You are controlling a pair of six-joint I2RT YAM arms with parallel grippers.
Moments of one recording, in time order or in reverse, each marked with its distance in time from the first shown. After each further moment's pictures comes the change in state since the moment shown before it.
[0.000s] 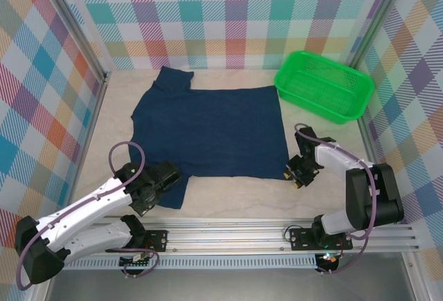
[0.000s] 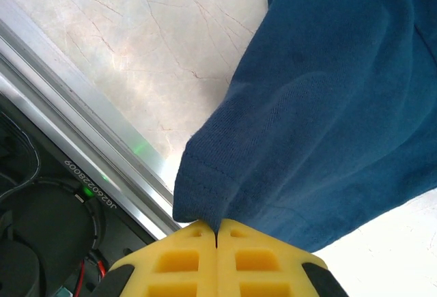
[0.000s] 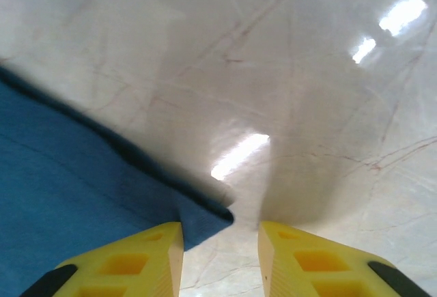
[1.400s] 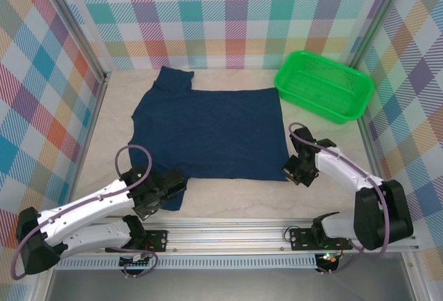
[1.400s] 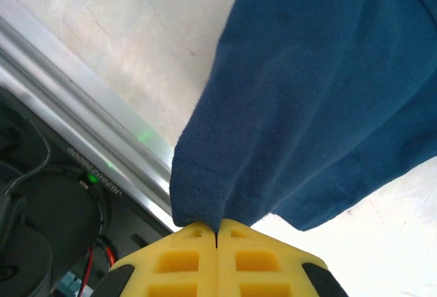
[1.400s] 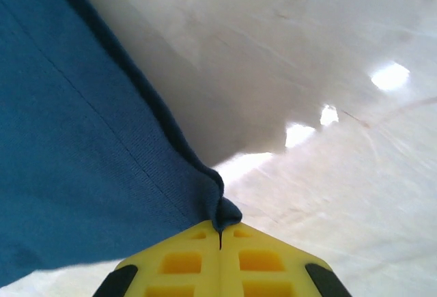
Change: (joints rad) left arm -0.161 0.027 0.007 -0.033 0.009 -0.089; right arm 0.103 -0.161 0.010 -0.100 0.093 -0.087
